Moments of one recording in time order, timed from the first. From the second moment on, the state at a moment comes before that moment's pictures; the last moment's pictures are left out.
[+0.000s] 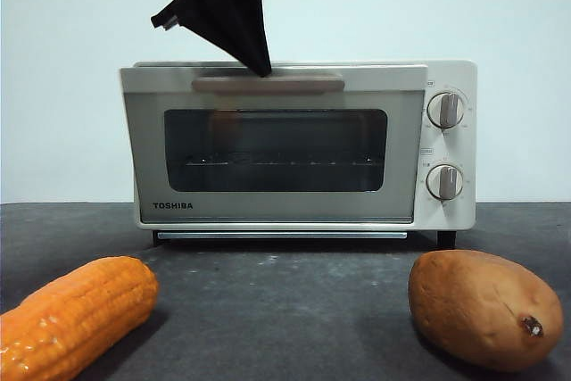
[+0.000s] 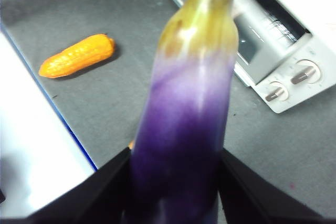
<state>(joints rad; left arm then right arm) -0.62 1.68 1.58 -0.87 0.21 0.04 1.00 0.90 1.44 -1.34 0.16 0.03</state>
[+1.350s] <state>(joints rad) -0.42 1.05 0.96 -0.63 0.09 -0.07 1.00 1.29 1.44 -1.08 0.16 -0.19</state>
